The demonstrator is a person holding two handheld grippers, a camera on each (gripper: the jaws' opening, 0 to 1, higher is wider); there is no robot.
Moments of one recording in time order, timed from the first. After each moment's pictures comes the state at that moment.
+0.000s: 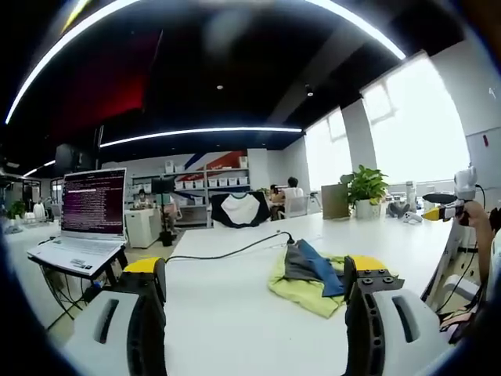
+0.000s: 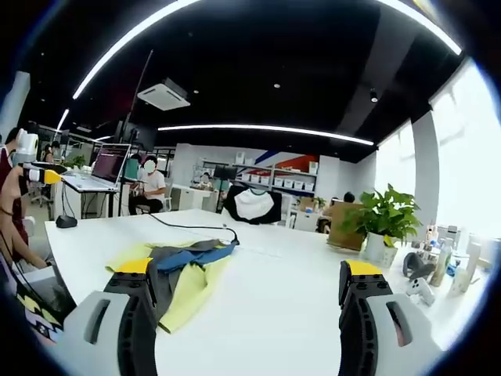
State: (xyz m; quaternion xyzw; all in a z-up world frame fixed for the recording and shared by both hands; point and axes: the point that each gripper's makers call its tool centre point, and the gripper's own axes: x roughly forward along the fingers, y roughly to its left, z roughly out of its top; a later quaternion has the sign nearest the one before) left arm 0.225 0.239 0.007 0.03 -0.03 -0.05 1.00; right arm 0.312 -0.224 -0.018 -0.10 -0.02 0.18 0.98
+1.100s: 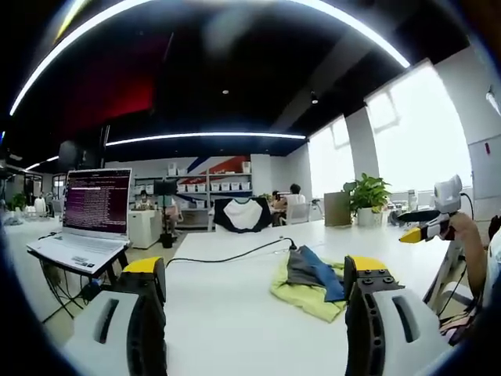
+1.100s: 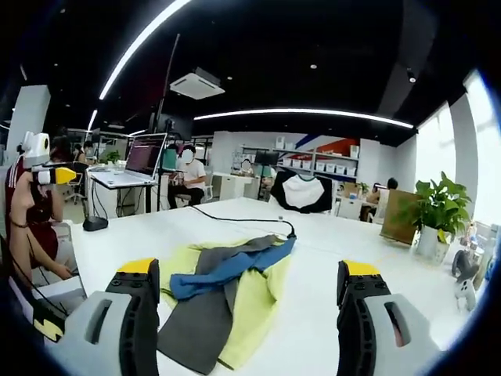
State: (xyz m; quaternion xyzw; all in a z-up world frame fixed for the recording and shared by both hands) left arm 0.227 0.249 0.011 0.02 -0.05 -0.05 1.00; right arm 0.340 -0.110 -0.037 -0.09 0.04 0.29 0.95
